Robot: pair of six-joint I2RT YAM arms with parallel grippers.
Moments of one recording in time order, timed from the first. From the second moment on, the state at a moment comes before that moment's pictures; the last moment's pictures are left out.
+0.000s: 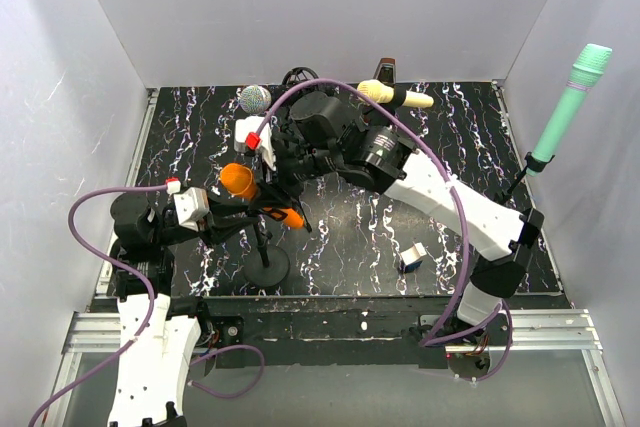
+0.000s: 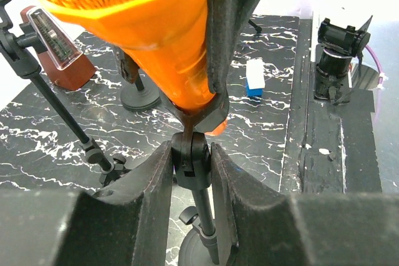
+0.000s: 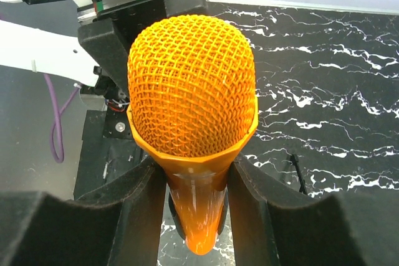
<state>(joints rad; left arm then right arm) 0.09 0.54 0.67 -0.19 1.34 0.19 1.10 1.69 1.96 -0.72 -0.54 -0.26</state>
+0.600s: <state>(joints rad) 0.09 0.53 0.65 -0.16 1.29 0.18 0.94 1.65 2.20 -0.80 -0.57 -0.20</state>
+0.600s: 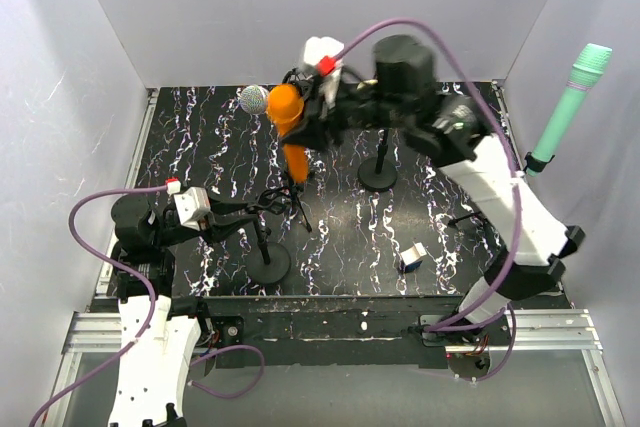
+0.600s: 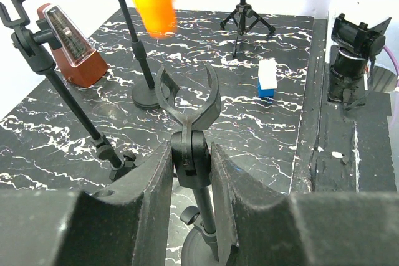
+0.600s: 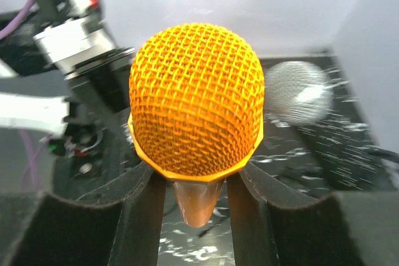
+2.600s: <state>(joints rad) 0.10 0.46 0.65 -0.20 1.26 0.13 0.69 1.35 0.74 -0.47 -0.01 -0.93</state>
